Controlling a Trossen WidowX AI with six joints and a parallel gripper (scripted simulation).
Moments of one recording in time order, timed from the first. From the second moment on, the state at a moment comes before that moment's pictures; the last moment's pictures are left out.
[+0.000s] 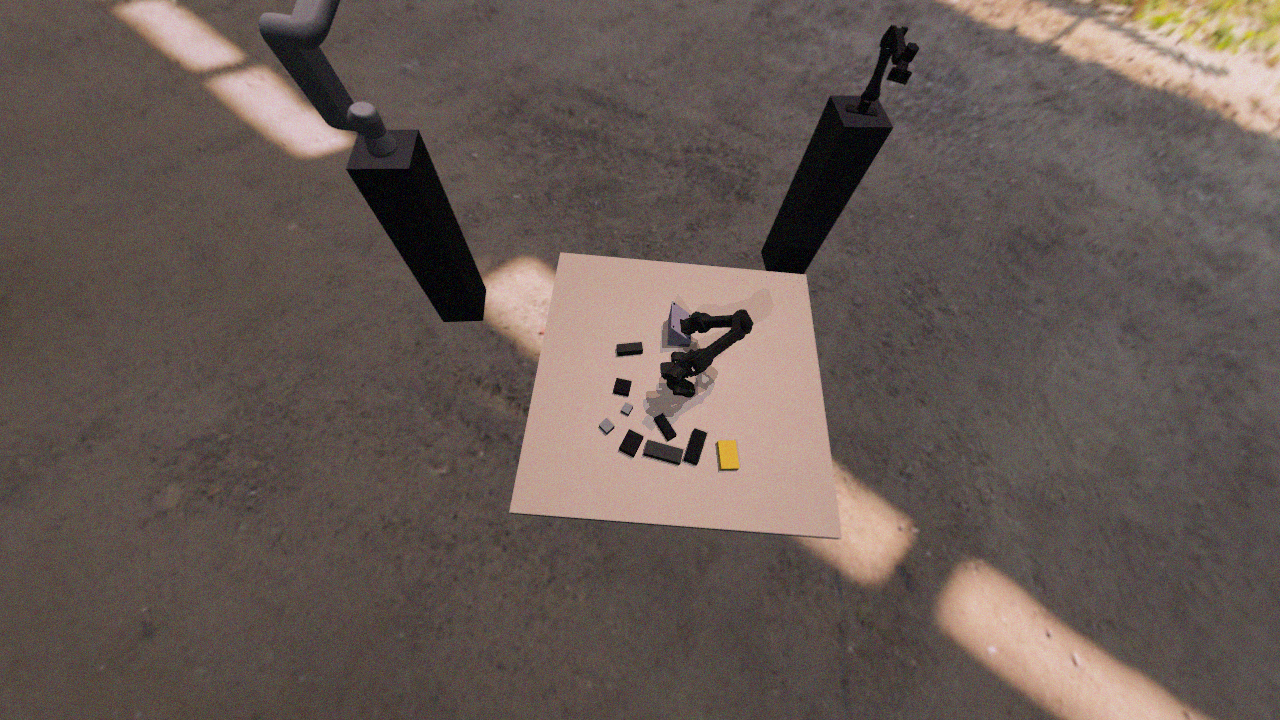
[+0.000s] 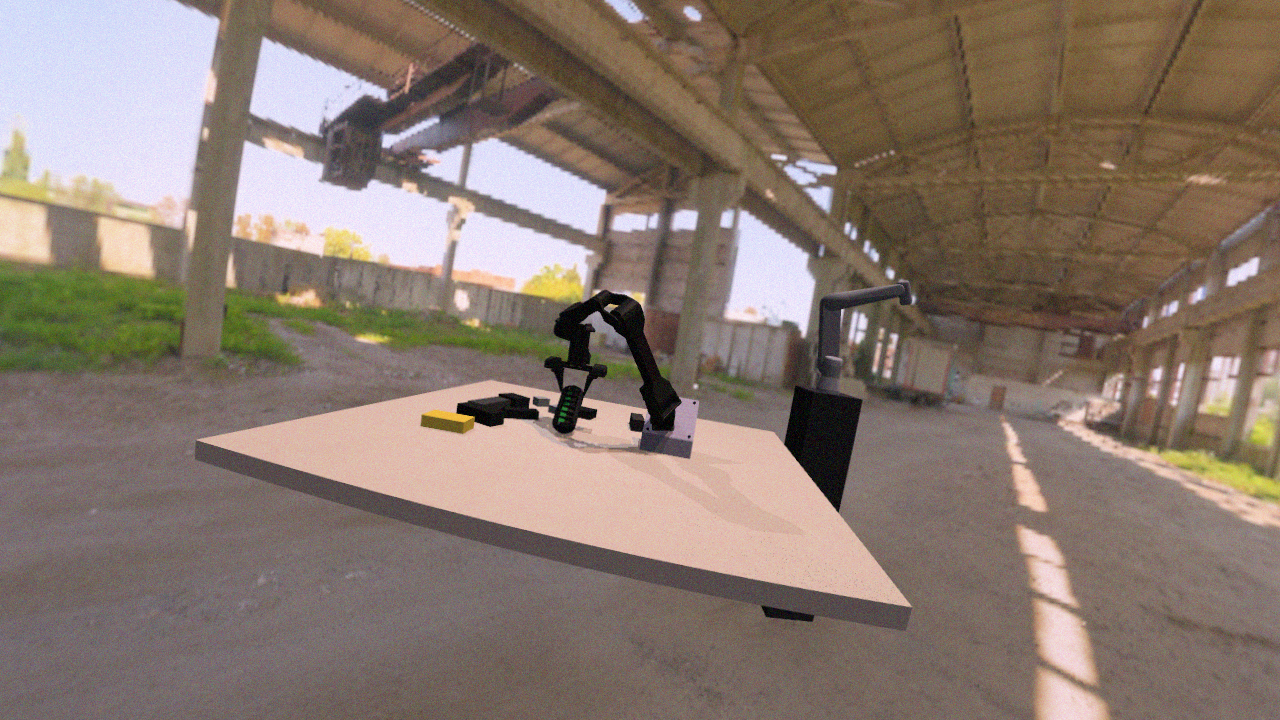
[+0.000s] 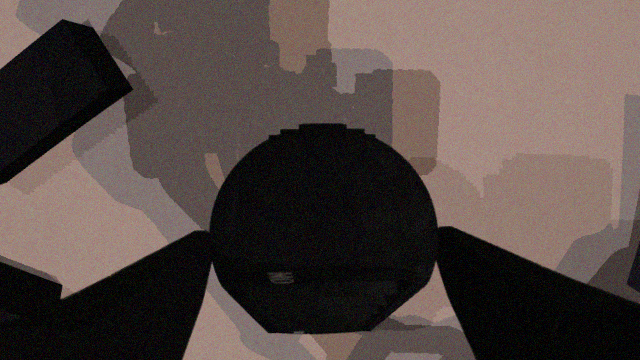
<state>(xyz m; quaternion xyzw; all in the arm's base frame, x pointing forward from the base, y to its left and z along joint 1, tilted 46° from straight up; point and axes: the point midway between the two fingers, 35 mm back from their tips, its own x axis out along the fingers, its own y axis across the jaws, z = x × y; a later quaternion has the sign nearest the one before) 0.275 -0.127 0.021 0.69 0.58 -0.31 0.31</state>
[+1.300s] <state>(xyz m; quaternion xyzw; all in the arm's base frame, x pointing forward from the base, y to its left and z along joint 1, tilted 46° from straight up) 0.274 -0.114 0.050 0.68 0.56 -0.33 0.33</state>
